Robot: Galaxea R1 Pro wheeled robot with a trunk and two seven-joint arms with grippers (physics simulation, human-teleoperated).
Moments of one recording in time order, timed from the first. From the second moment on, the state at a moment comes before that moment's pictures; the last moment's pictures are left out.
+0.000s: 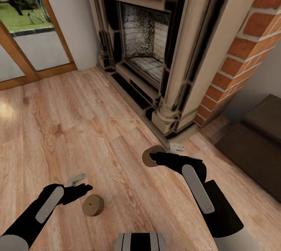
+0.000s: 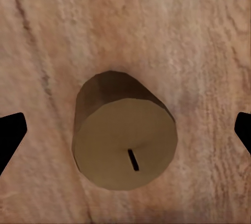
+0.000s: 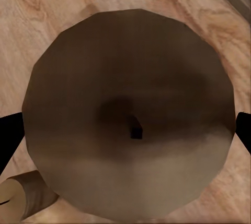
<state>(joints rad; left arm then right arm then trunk) -0.48 0.28 -0.17 -0.97 0.88 0.73 0.24 -0.53 0.00 0.31 -1.54 -0.72 0.88 -0.40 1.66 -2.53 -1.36</state>
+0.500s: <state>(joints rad) -0.48 0.28 -0.17 -0.97 0.86 0.66 0.24 -0.53 0.00 0.31 -1.54 -0.72 0.88 -0.40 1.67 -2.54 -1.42</state>
